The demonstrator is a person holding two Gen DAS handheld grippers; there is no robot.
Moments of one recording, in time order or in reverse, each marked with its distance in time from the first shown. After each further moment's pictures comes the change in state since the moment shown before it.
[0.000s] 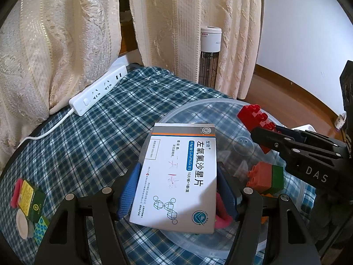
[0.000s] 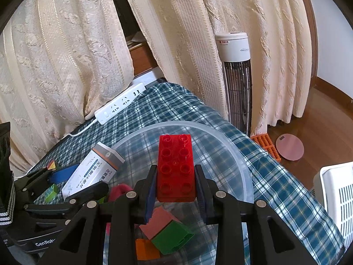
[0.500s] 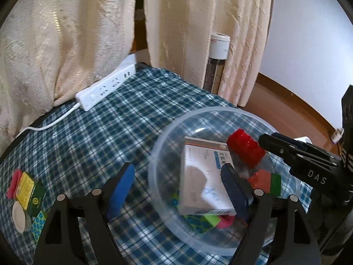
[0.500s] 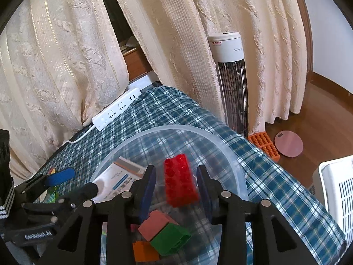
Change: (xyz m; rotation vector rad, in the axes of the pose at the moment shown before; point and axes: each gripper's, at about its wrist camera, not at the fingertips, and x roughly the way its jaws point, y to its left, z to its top) left arm -0.013 0.023 0.004 -0.088 -0.015 -0.020; right arm -0.004 -0.004 0.001 0.043 -0.017 -0.006
